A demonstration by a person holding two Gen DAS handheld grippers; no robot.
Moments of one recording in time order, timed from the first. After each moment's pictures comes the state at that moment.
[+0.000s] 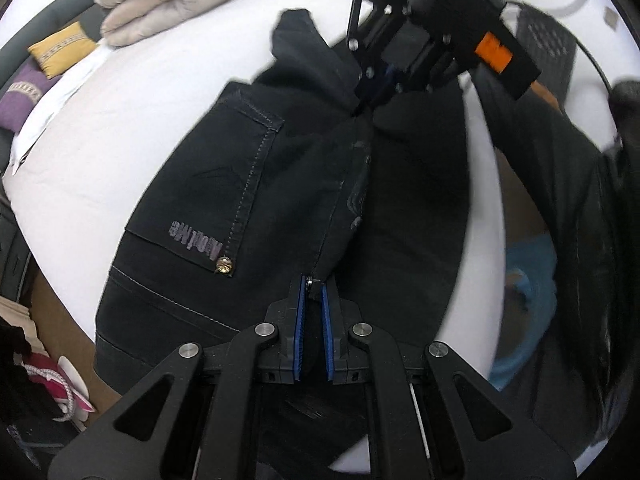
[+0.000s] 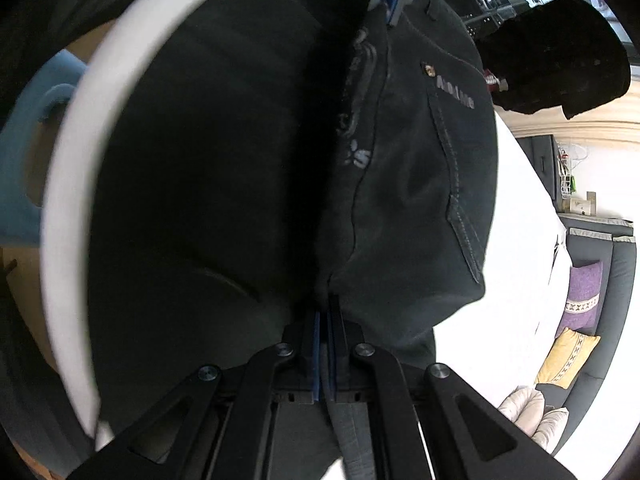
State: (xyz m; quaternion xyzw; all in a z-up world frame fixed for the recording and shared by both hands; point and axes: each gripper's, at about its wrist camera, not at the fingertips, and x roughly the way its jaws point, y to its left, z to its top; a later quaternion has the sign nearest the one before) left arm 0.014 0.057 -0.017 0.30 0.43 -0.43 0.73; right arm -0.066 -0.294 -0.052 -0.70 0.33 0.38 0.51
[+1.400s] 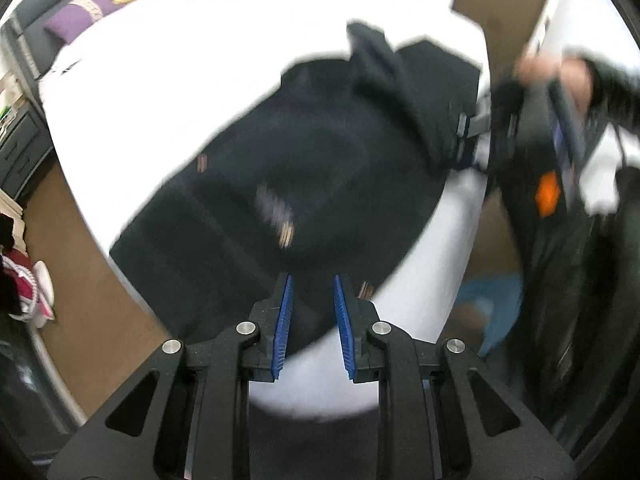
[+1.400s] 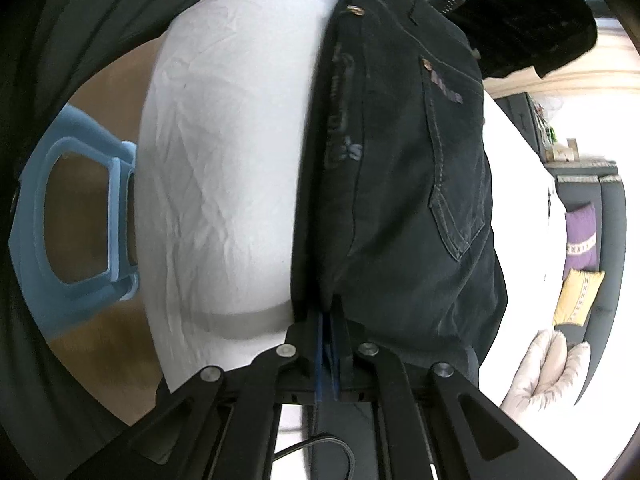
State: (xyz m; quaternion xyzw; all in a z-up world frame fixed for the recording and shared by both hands) left arm 0.010 0.080 0.028 0.15 0.48 -0.36 0.79; right arm -0.107 -0.262 -0.089 -0.64 0.37 0.30 0.60
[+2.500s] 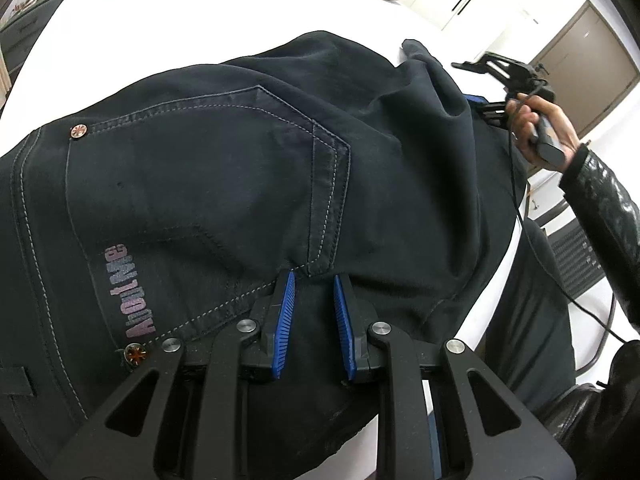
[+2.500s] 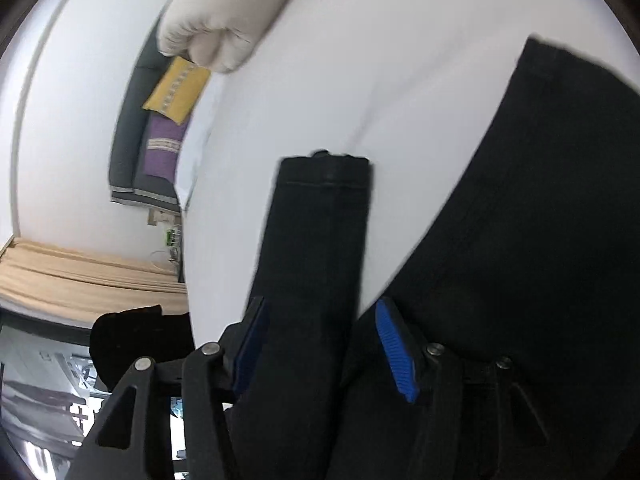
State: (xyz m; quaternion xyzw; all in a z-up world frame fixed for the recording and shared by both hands) left arm 0.055 -0.009 -0.068 -0.03 0.55 -0.29 0.79; right arm 0.049 -0.726 -0.065 0.52 0.37 -0.05 0.77
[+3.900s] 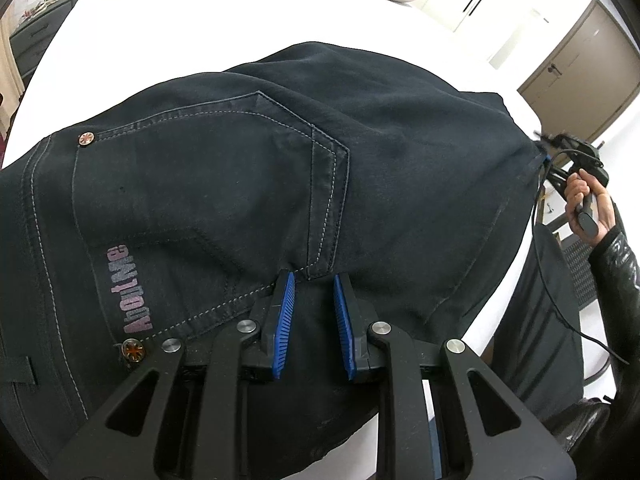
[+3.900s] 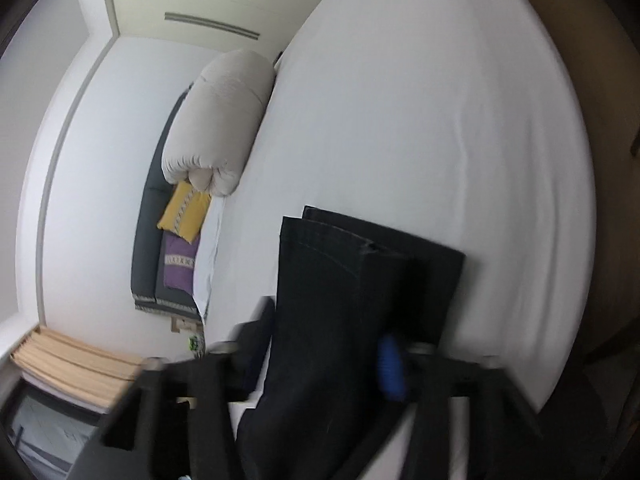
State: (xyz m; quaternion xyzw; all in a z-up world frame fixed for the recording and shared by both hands) left arm 0.044 -0.024 -0.060 -0.02 0.54 -0.26 0.80; right arm -0.181 -0.794 -0.042 0.57 0.20 -0.15 0.78
